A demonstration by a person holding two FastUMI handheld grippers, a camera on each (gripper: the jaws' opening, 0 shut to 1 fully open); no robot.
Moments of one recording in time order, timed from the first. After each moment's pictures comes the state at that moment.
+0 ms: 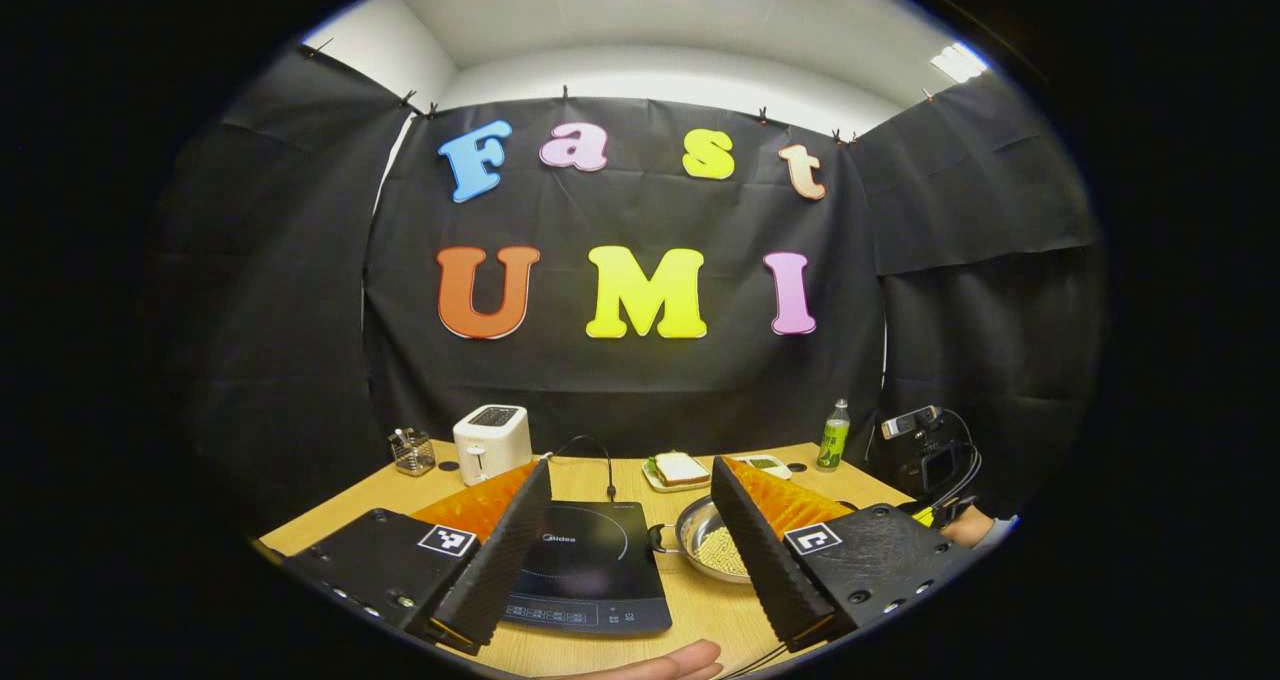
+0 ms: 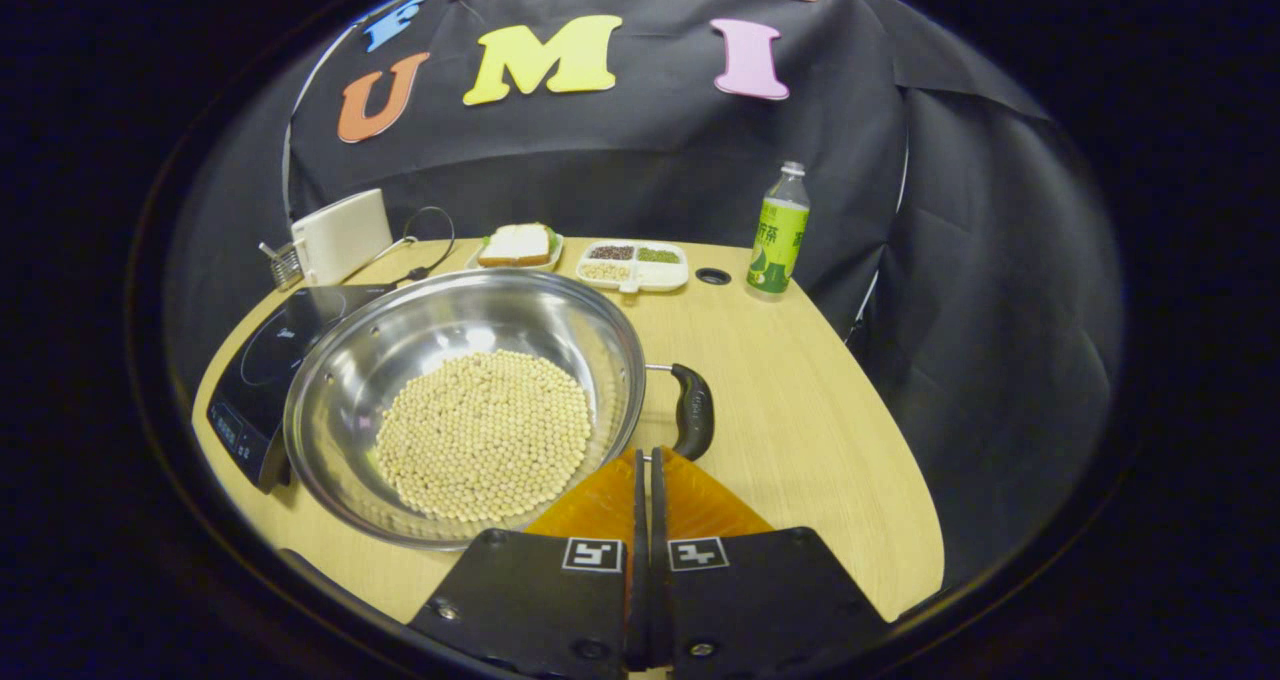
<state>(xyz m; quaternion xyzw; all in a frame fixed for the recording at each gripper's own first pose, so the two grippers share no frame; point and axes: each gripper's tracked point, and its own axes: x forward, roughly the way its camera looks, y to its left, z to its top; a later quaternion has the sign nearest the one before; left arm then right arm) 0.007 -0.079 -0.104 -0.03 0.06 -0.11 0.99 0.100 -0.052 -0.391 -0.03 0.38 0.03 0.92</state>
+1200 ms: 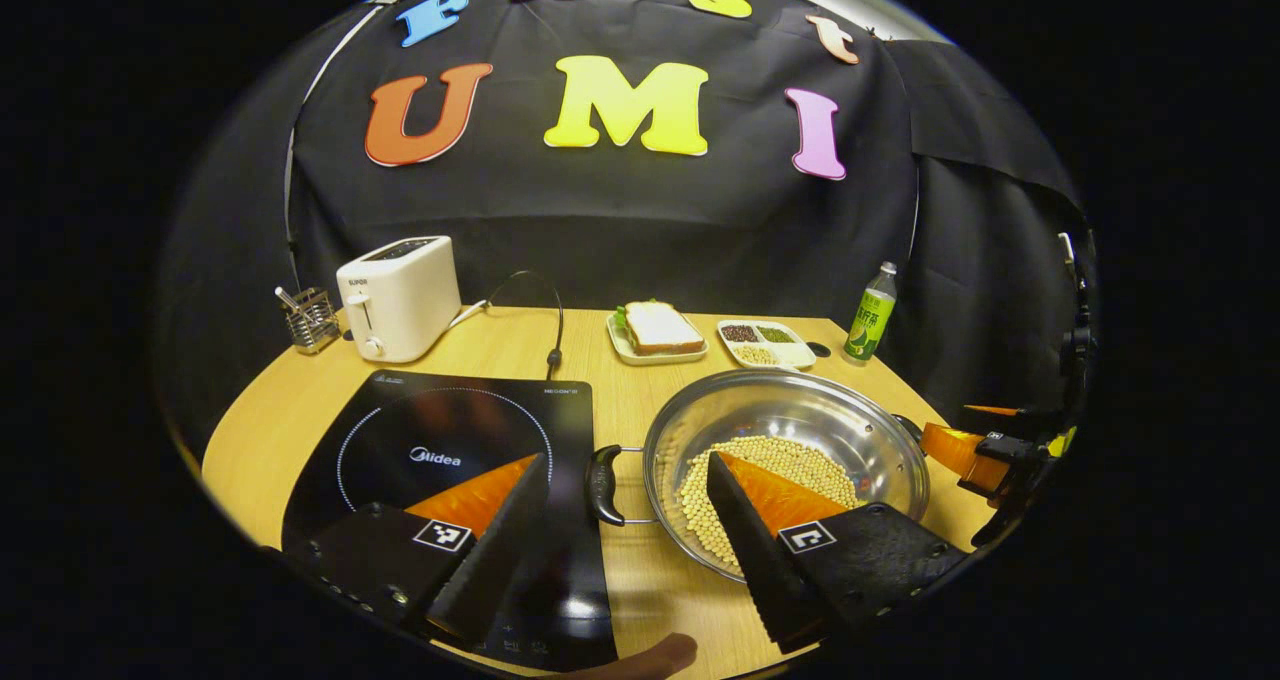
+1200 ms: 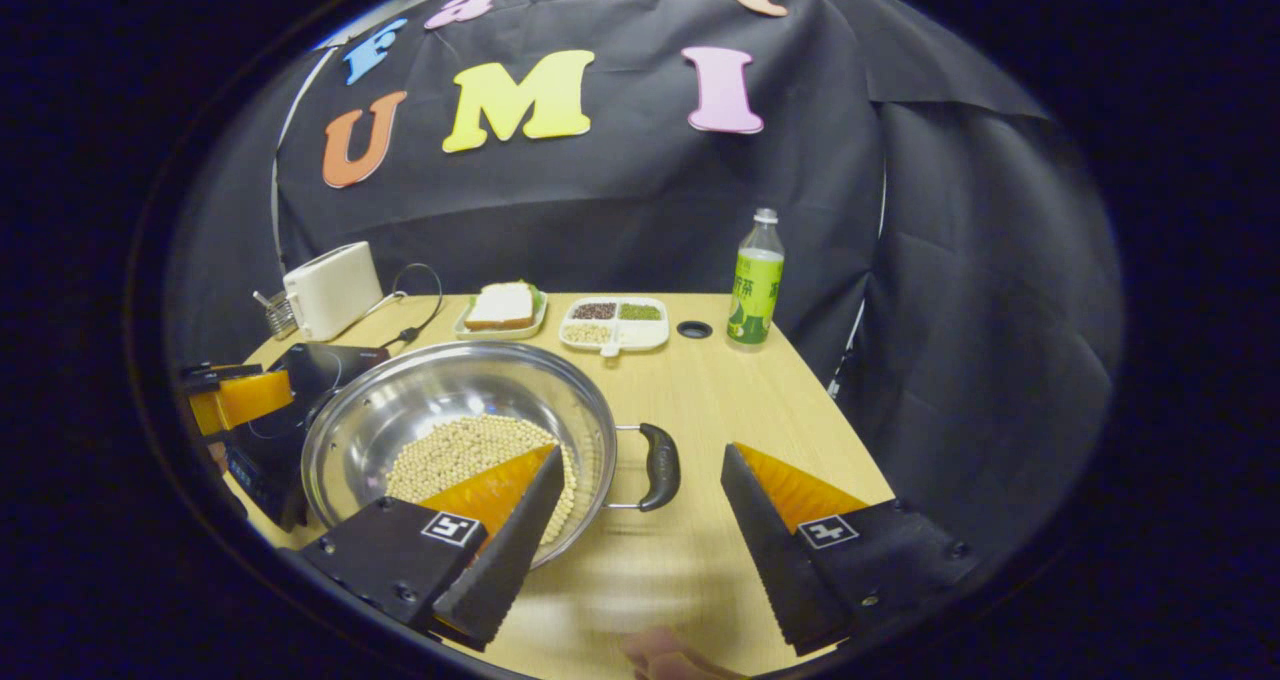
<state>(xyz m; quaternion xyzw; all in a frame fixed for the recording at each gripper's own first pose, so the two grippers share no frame) 0.128 -0.165 -0.304 -0.03 0.28 -0.14 0.95 0.128 -0.066 -0.357 -0.01 0.33 0.00 0.94</state>
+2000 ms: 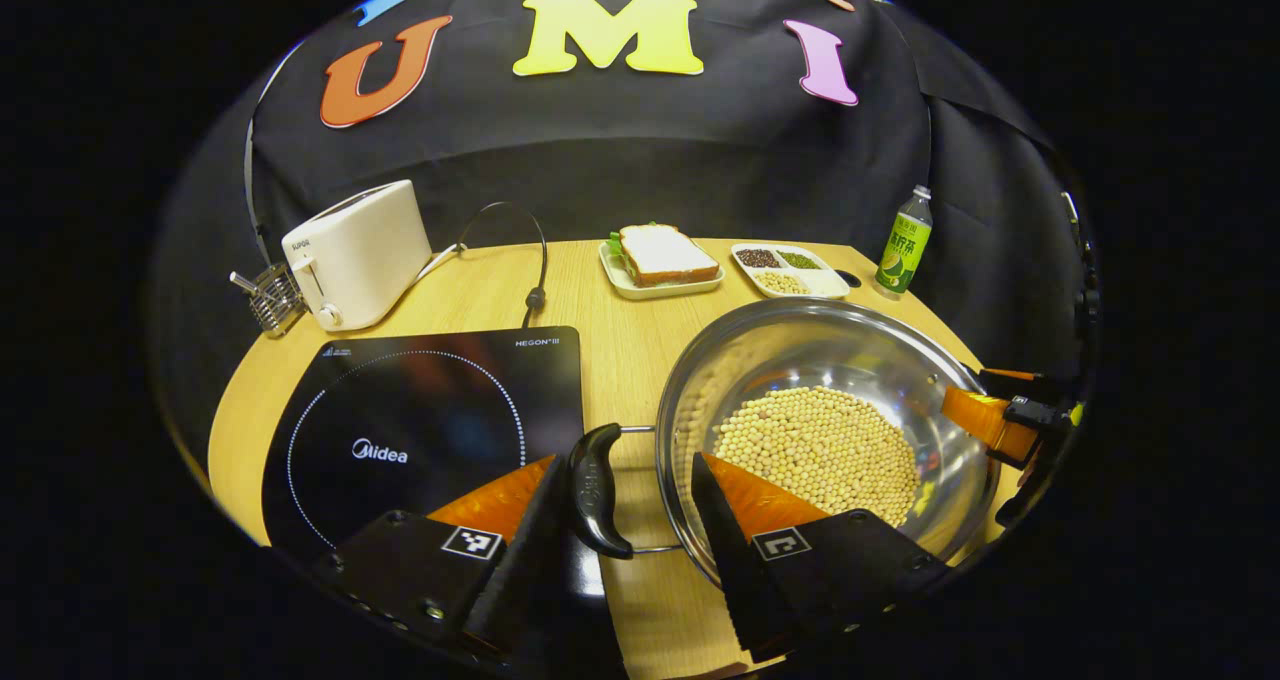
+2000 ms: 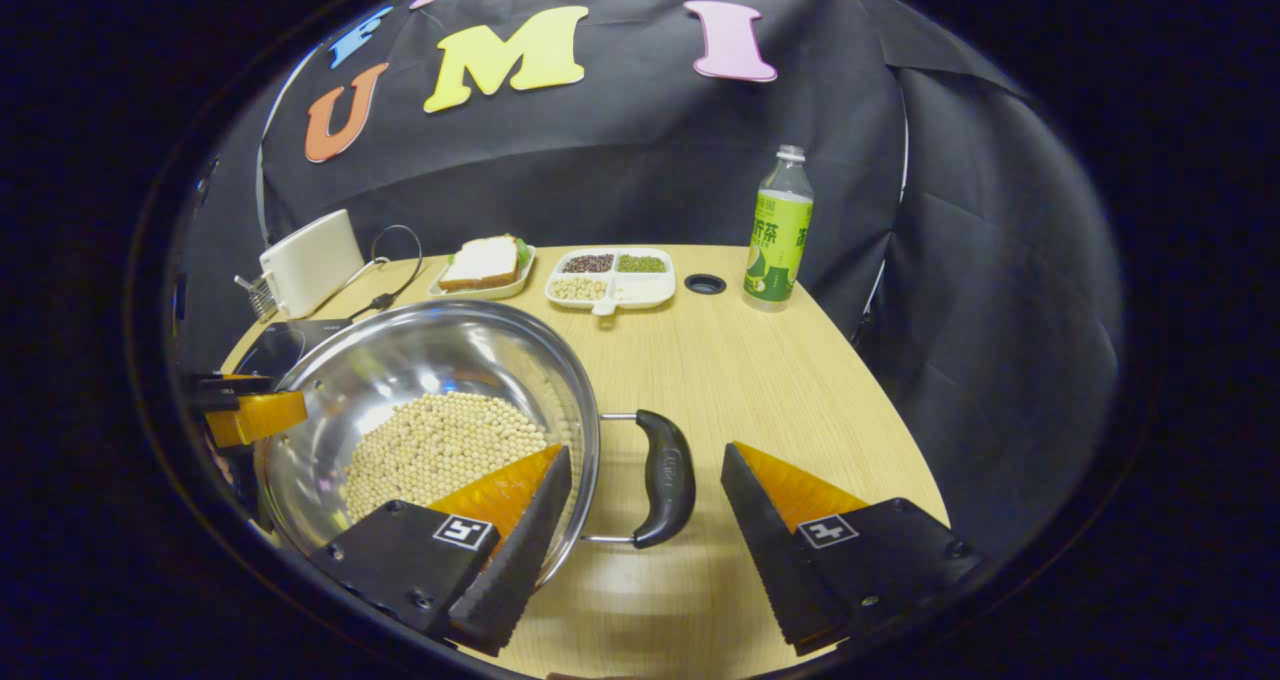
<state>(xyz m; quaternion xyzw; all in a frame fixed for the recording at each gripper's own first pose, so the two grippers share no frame) 0.159 -0.172 -0.370 0.03 0.37 -0.14 0.92 0.163 -0.067 -0.408 -0.01 0.39 0.01 0.92</state>
